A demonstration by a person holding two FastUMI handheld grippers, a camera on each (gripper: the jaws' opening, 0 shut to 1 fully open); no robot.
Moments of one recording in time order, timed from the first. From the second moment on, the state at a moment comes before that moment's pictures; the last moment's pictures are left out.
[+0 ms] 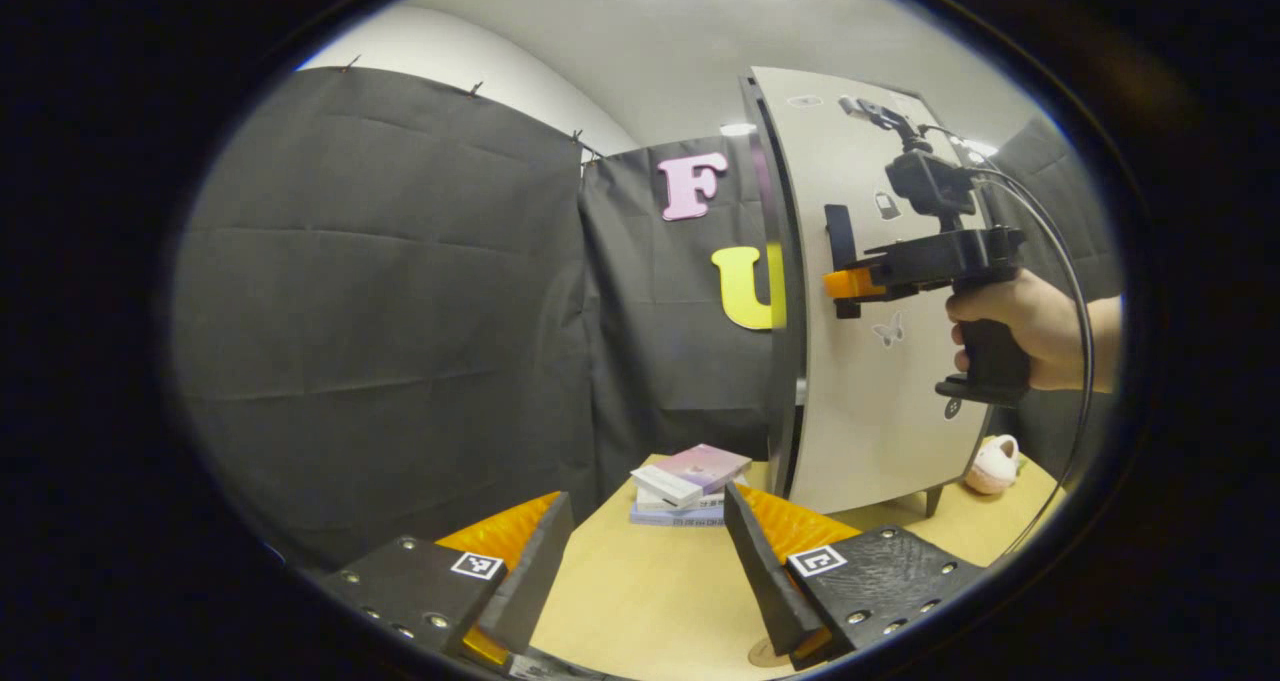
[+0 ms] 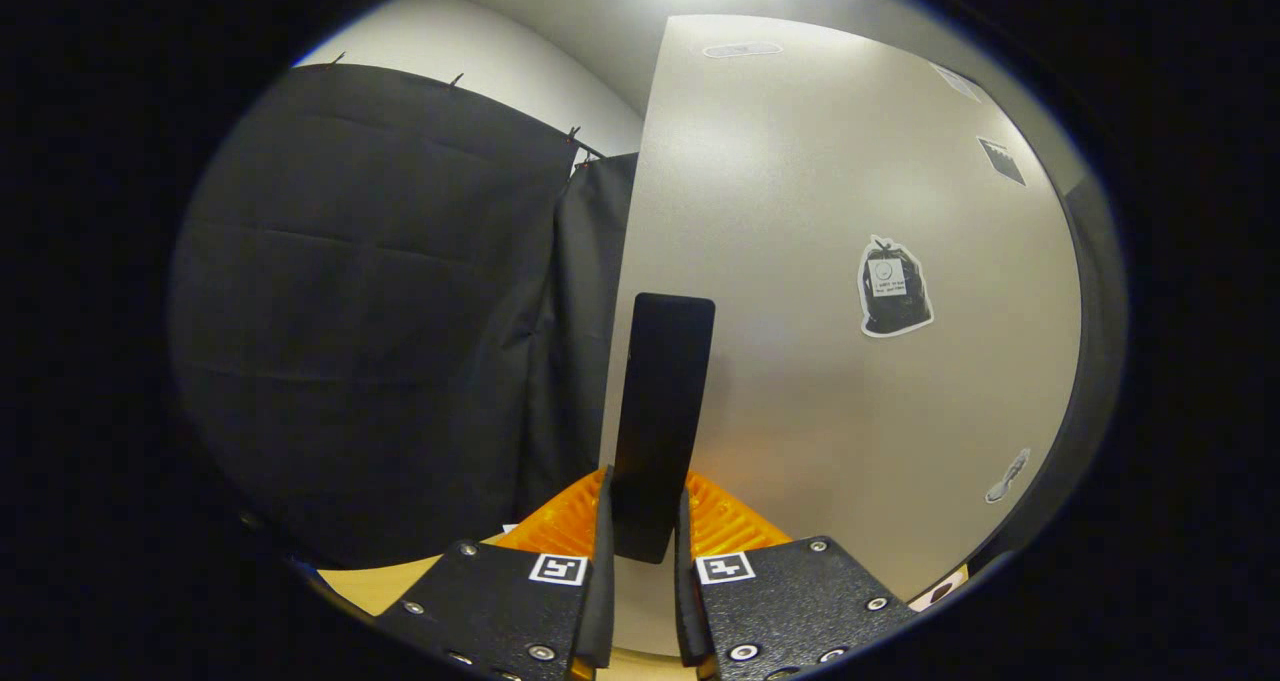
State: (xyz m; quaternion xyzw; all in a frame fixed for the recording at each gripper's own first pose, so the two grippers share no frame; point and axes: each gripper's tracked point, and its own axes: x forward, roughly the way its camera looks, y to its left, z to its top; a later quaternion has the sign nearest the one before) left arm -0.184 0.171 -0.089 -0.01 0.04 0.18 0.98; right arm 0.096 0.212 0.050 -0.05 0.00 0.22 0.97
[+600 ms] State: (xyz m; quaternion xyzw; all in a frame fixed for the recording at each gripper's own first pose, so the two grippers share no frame) left arm -0.197 0.144 -0.103 -0.02 0.05 0.14 0.99; right arm 0.073 0.200 0.048 -0.04 0.01 0.27 0.96
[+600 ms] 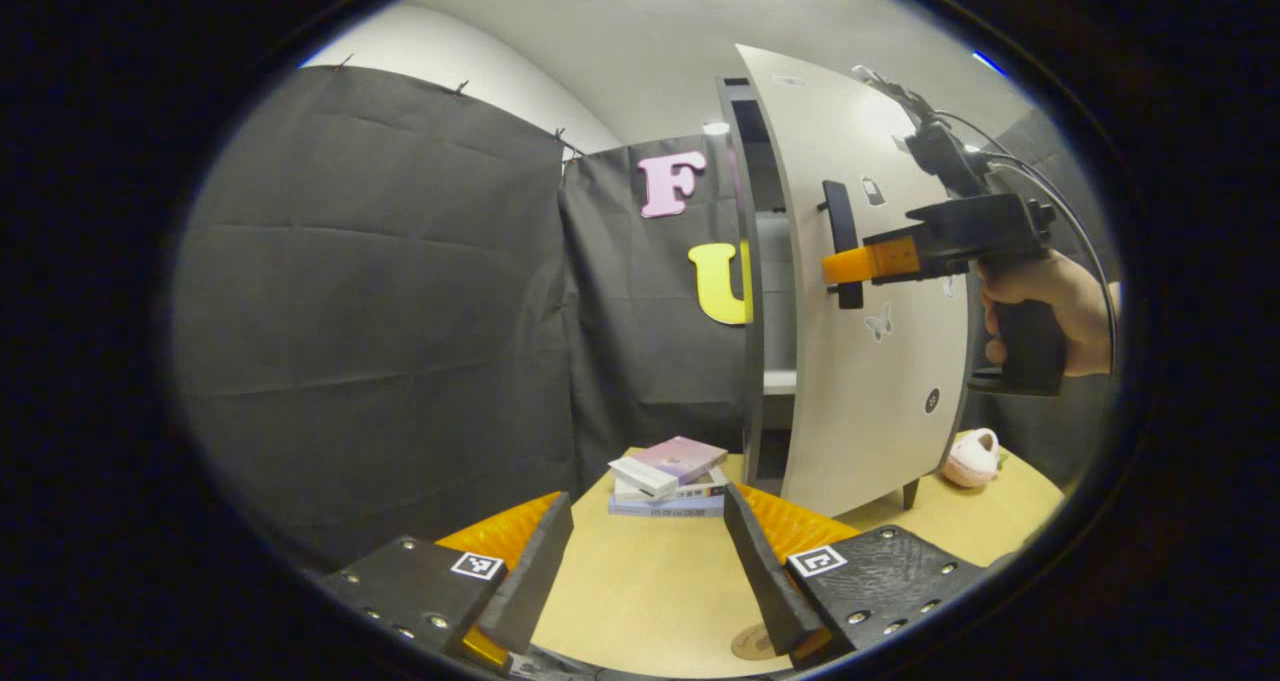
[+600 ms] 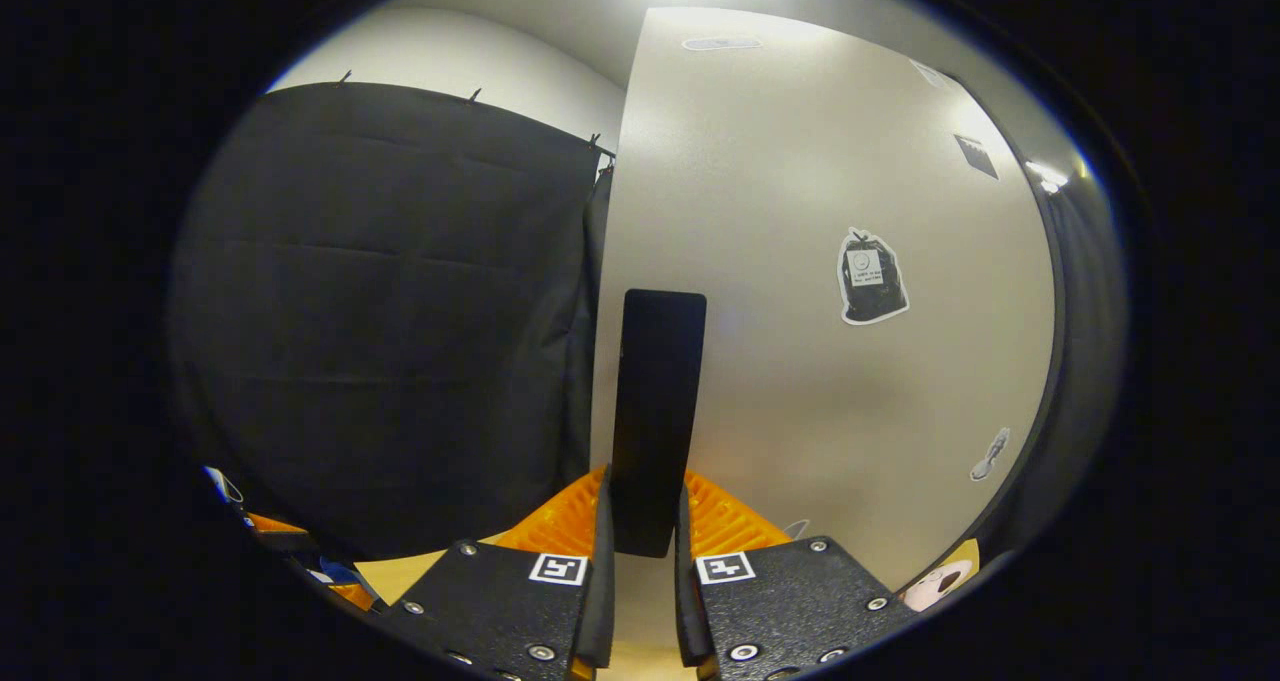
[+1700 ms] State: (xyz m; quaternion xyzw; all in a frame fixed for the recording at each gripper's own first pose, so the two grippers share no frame) left arm -0.239 -0.002 -0.051 0.02 0.05 0.10 0.99; right arm -0.032 0.090 0.059 0.01 0.03 0.32 0.95
